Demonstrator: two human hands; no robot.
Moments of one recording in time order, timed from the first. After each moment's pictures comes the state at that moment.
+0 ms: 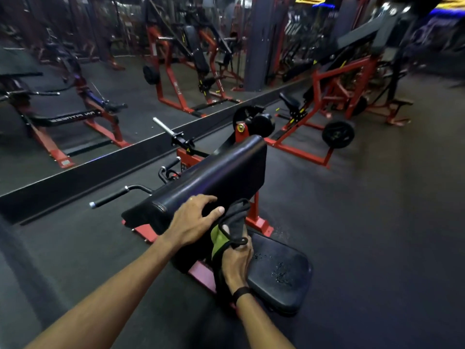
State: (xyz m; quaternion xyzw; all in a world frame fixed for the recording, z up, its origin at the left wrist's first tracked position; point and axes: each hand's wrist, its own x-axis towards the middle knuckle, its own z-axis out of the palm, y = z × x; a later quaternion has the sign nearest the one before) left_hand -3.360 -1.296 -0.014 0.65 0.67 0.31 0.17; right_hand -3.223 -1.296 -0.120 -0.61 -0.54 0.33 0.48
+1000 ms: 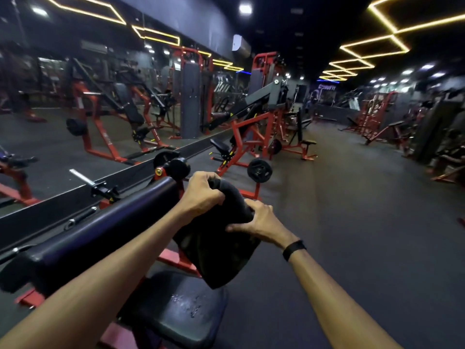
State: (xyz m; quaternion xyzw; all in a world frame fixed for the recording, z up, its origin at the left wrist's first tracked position) left_hand -3.080 -1.261 0.158 0.66 0.48 0.49 0.29; right_hand -2.877 -1.248 0.104 -0.51 -0.78 0.20 0.30
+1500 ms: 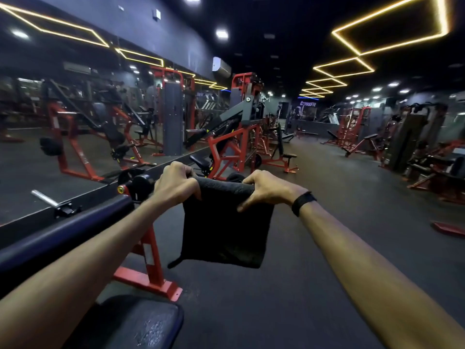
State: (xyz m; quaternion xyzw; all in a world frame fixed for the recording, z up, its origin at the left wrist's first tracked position) left_hand -2.948 -1.254 0.226 0.66 0.59 0.44 0.16; right_hand -2.700 -1.239 0.250 -0.51 -0.83 0.13 0.15
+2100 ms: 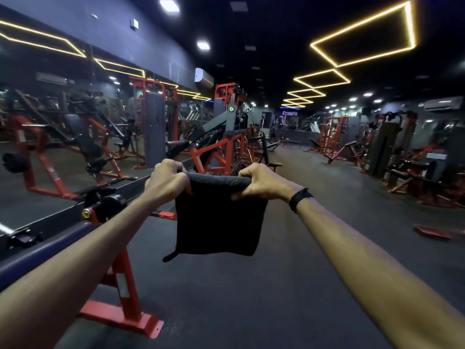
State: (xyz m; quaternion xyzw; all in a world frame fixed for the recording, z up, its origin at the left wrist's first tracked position) left_hand -2.909 -1.136 0.255 0.66 0.56 0.47 0.18; right_hand -2.656 -1.125 0.275 -0.48 -0.84 0.09 0.24
